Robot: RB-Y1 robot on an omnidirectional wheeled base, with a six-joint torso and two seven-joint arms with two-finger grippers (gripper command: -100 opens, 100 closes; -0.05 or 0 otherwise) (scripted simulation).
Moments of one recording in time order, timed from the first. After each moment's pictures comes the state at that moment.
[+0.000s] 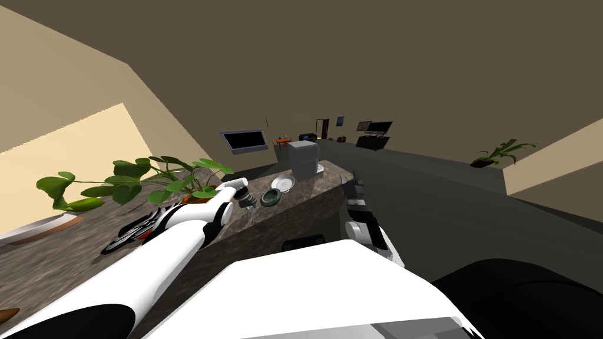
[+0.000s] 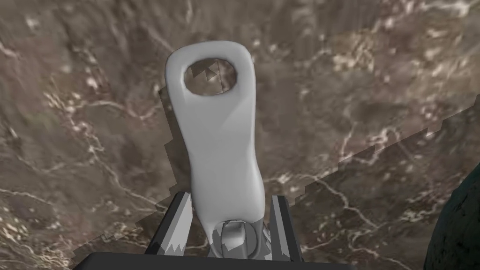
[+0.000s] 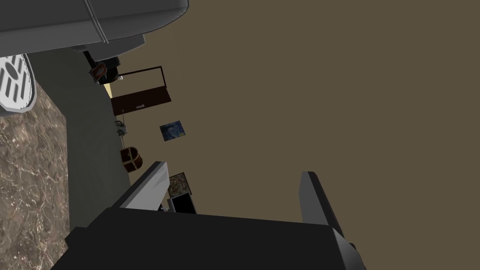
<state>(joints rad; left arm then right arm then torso) -0.97 0.60 0.00 -0.32 0.47 1.50 1.38 0.53 -0.02 -0.05 -2.24 -0.11 -0.35 -0.15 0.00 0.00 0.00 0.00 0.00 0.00</state>
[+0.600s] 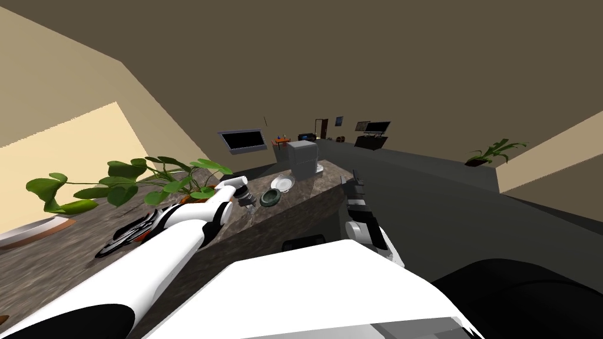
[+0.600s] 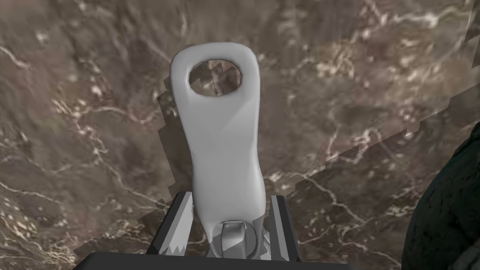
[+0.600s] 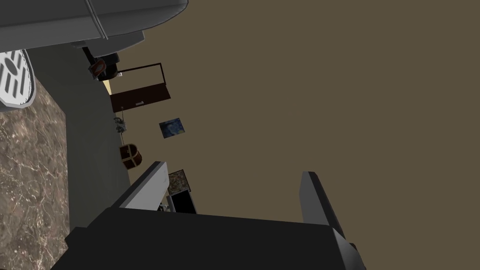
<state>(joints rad) -0.98 0.60 0.00 -0.35 0.48 1.53 1.39 0.53 -0.02 -0.05 -2.24 -0.11 -0.35 -0.15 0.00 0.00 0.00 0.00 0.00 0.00</state>
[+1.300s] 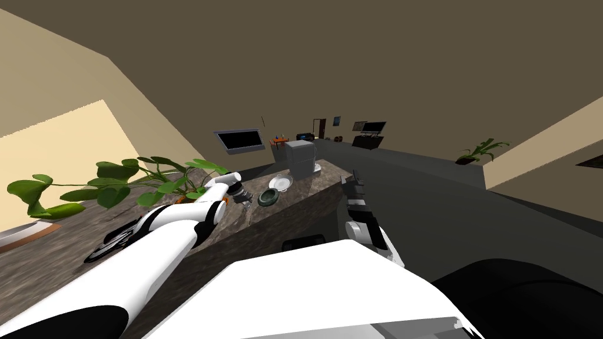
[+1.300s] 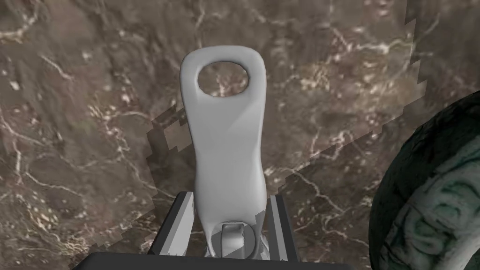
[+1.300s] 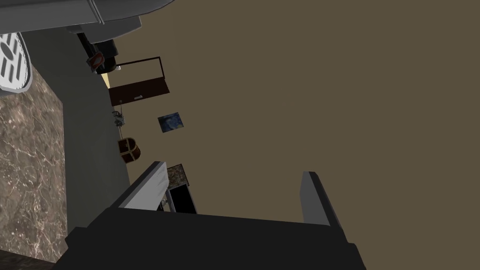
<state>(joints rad) -0.99 0.67 0.02 -0.41 0.51 1.56 1.40 0.53 -0.02 -0.05 -2.24 -0.11 -0.35 -0.15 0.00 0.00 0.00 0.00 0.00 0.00</state>
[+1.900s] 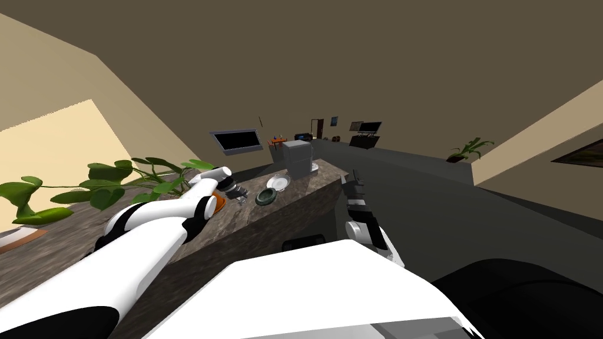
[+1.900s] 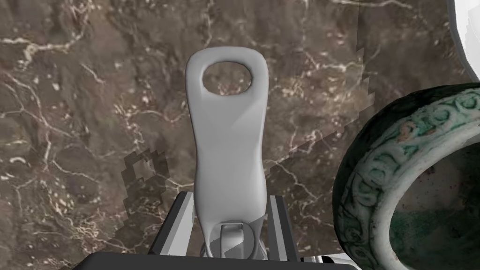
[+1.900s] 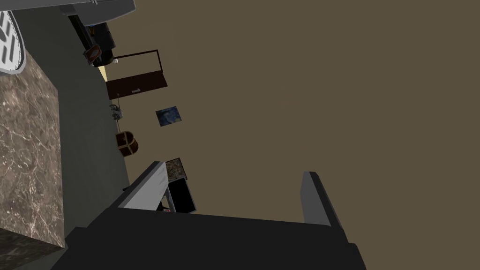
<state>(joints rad) -1.06 0.76 0.05 -0.37 0.56 1.57 1.39 0.53 -0.02 -0.05 -2.24 -0.11 -0.35 -0.15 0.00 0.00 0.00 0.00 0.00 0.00</state>
